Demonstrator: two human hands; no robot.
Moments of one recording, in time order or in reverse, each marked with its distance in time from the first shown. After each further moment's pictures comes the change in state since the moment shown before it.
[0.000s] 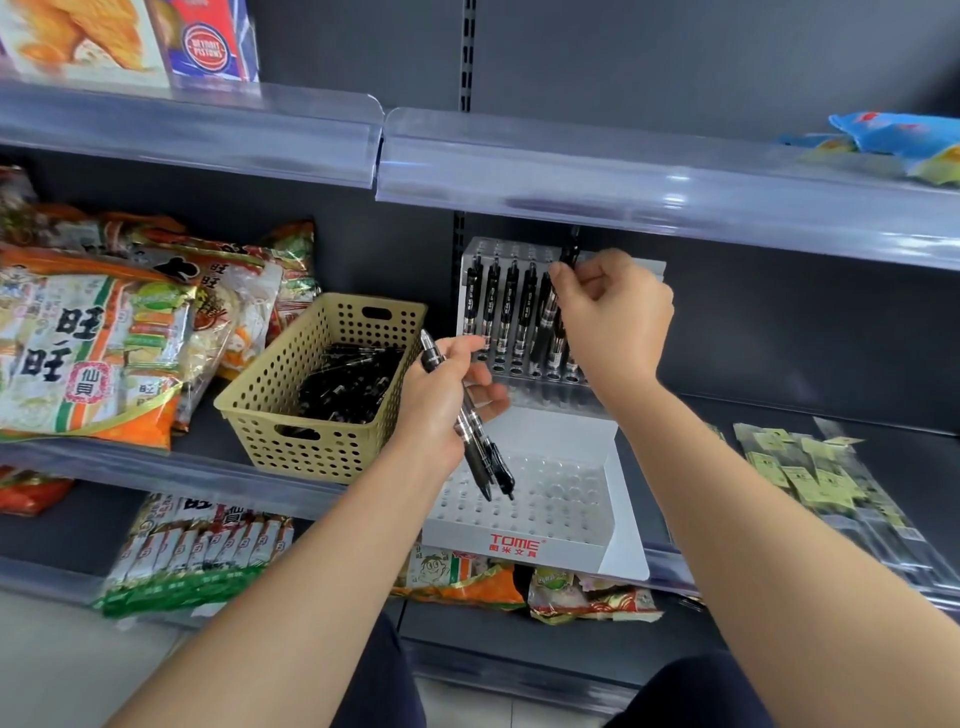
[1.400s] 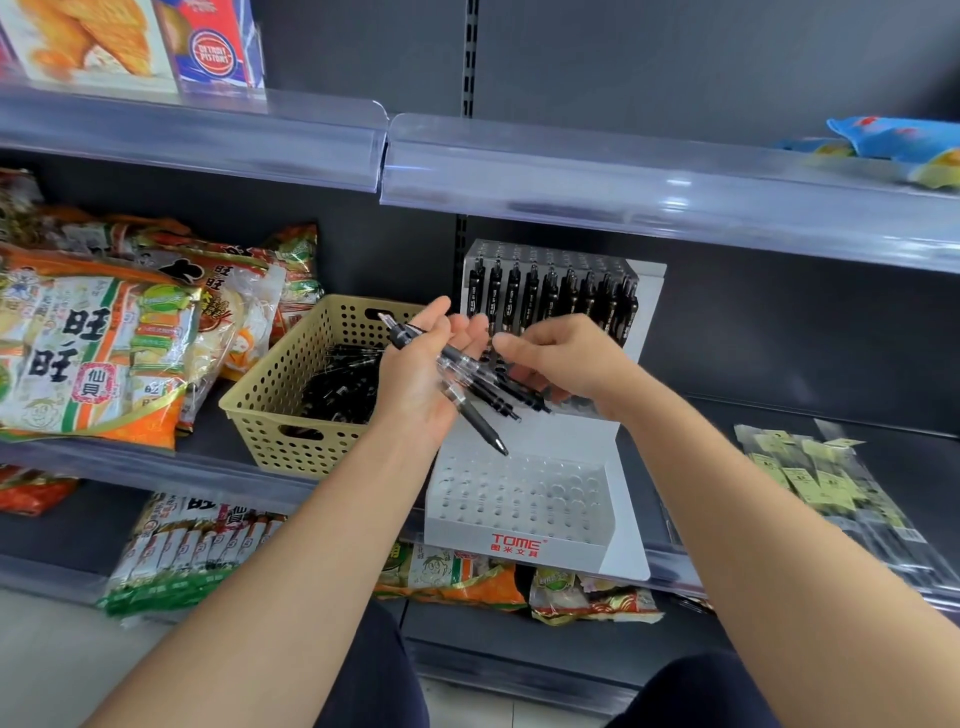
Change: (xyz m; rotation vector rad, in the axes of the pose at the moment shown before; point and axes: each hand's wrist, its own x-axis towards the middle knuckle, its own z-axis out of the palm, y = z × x) left_hand 0.017 0.016 -0.004 -0.409 -0.065 0.065; right_hand -0.007 0.007 0.003 0.075 -0.831 0.278
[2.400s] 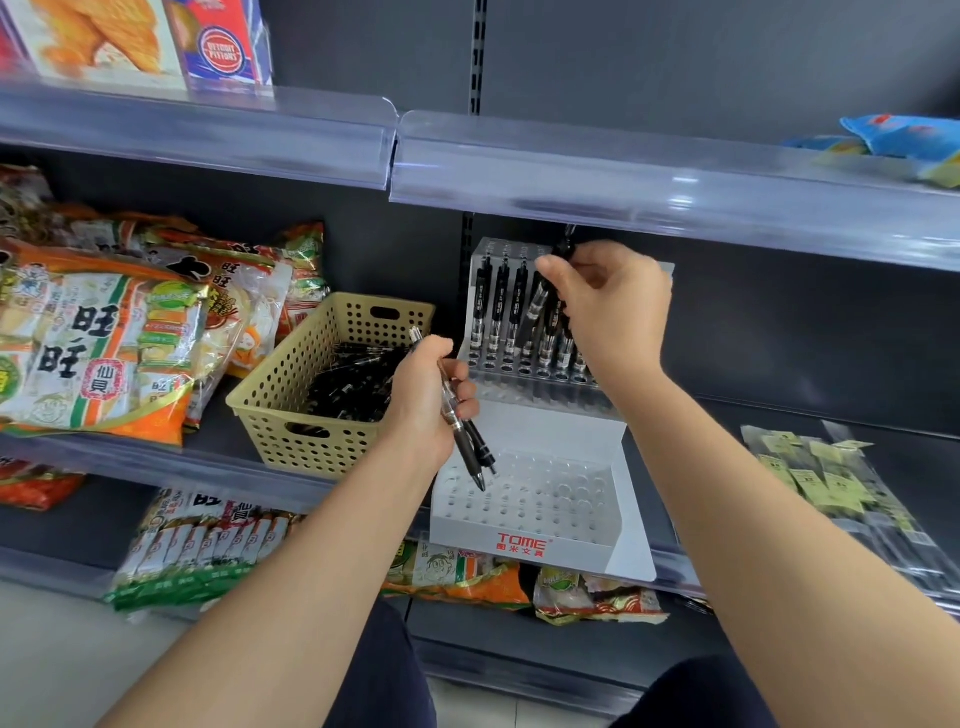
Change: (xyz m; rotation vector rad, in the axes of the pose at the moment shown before) left_hand -0.005 -0.004 -0.014 0.289 0.122 -0.150; right_hand 0.003 -0.018 -0.005 0.048 0.719 -0.366
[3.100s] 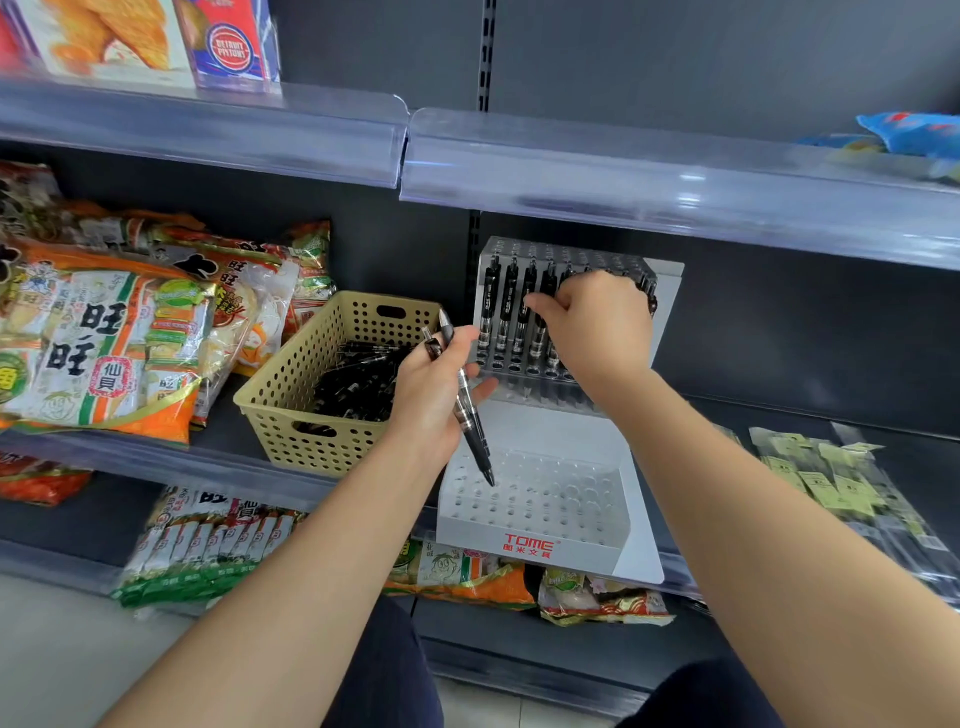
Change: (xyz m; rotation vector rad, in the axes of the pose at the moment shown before) left_hand -0.006 0.002 0.005 0.074 0.049 0.133; right_hand 0.006 0.014 0.017 -0.609 -0.243 -0.056
